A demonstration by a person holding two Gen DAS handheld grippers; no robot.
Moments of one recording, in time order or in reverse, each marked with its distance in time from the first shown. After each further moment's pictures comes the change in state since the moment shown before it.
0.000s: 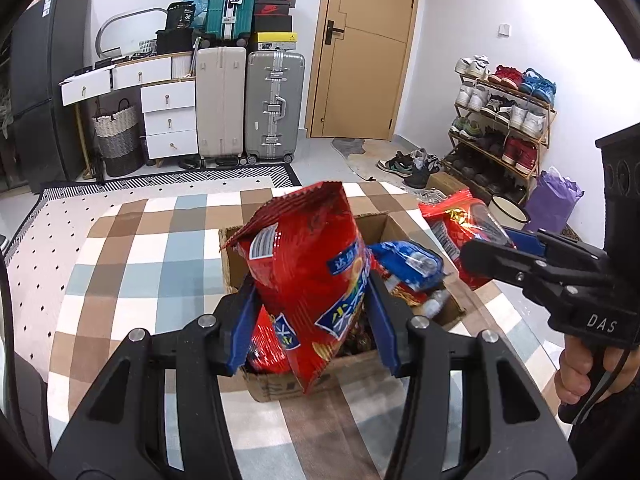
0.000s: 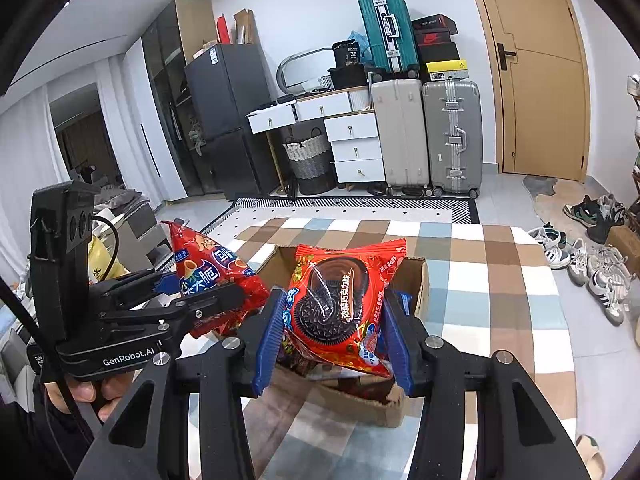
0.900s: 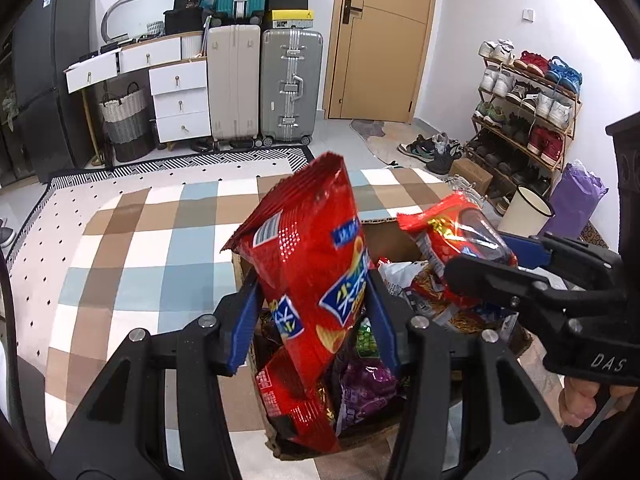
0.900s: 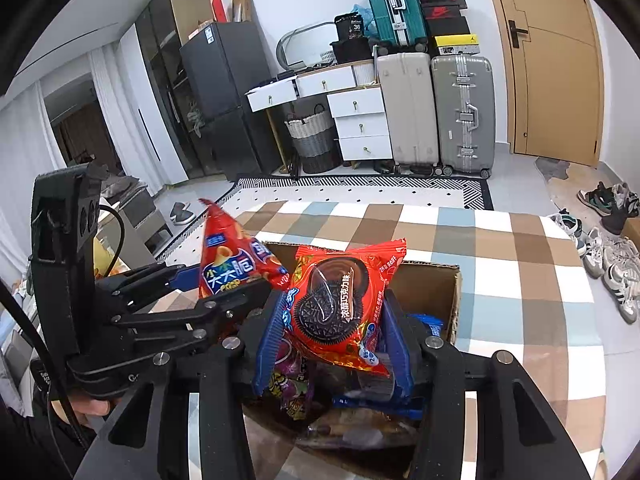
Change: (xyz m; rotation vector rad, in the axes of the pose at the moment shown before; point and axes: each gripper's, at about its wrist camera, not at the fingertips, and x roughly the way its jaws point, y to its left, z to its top) left arm 0.114 0.045 0.021 -0.016 0.081 0.055; right arm 0.091 -0.011 0.018 0.008 0.090 0.025
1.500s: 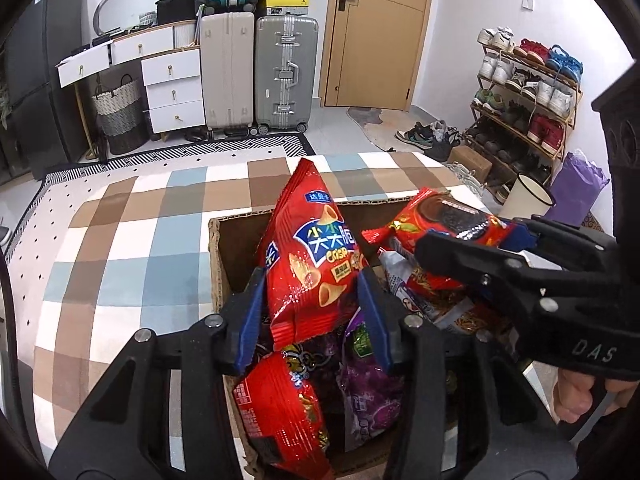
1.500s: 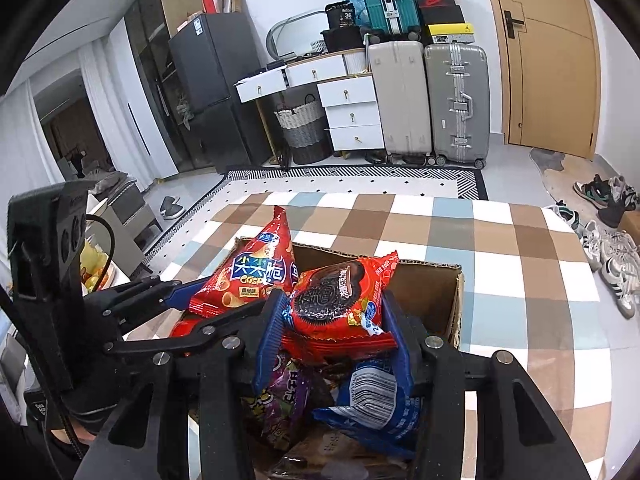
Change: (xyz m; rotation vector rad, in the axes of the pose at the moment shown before) left arm 0.047 0.011 -0.013 0.019 0.036 -0.009; right arm 0.035 -0.017 0.004 0.015 0.040 -0.028
